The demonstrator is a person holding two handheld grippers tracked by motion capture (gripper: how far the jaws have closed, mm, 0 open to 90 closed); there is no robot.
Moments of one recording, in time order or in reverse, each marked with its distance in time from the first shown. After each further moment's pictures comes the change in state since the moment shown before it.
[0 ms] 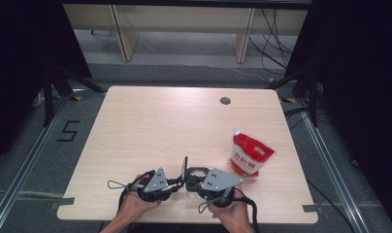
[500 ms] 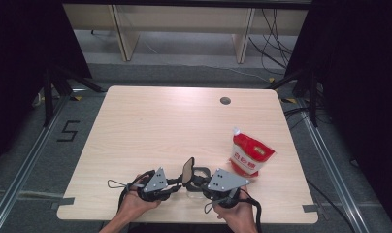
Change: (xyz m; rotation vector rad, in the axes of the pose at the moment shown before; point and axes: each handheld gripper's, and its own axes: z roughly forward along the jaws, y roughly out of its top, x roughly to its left) left arm 0.002 0.000 -0.001 0.004 -0.014 0.013; right arm -0.005 -0.009 -0.009 0.007 -0.012 0.011
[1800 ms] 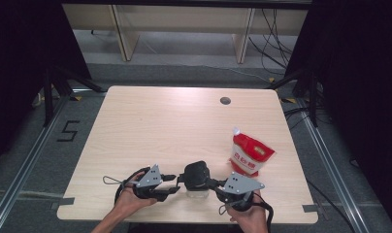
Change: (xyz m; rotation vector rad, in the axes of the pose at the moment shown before) left arm 0.013 -0.008 -0.003 -0.059 -0.069 -0.044; right arm -0.013 -0.032 -0.021 0.023 -0.037 0.050
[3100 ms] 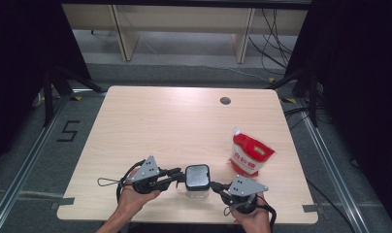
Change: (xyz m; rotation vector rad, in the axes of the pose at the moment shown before) left arm -0.011 0.043 -0.024 -0.184 0.074 -0.134; right arm -0.005 -0.025 -0.002 0.021 -0.003 0.047
